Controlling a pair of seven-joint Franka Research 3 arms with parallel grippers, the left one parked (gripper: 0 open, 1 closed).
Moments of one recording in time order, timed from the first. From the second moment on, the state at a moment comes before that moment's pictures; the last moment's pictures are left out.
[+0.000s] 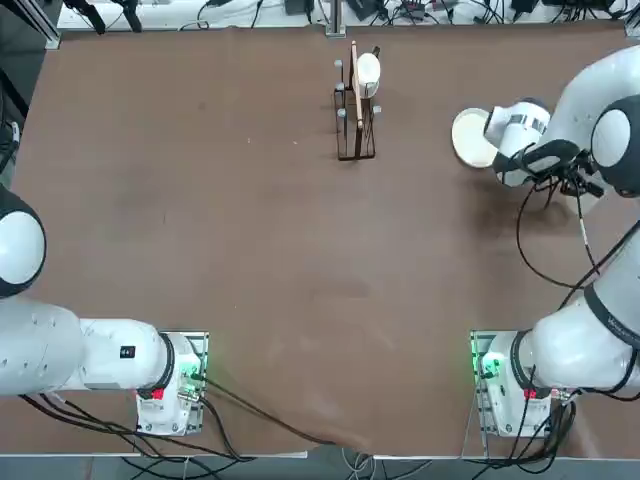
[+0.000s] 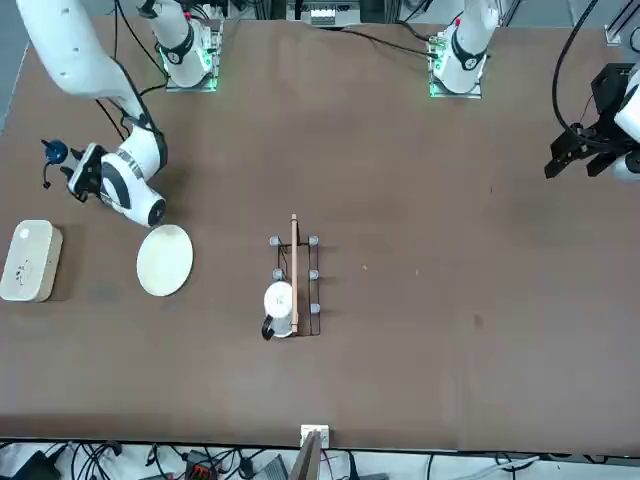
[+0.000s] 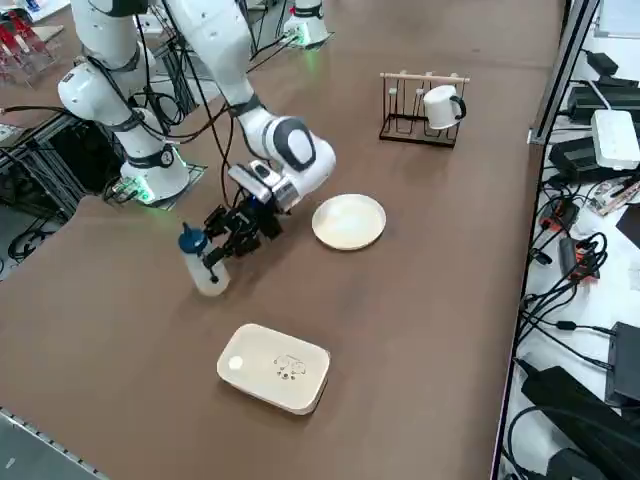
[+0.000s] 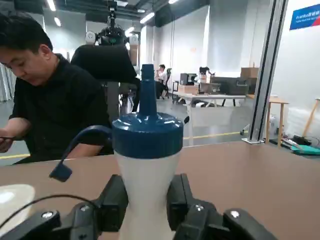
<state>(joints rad) -0.01 0.50 0.03 -2.17 -1.15 1.49 2.70</state>
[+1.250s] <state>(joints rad) 0.07 0.54 0.32 -1.54 -0.66 1.56 2.09</state>
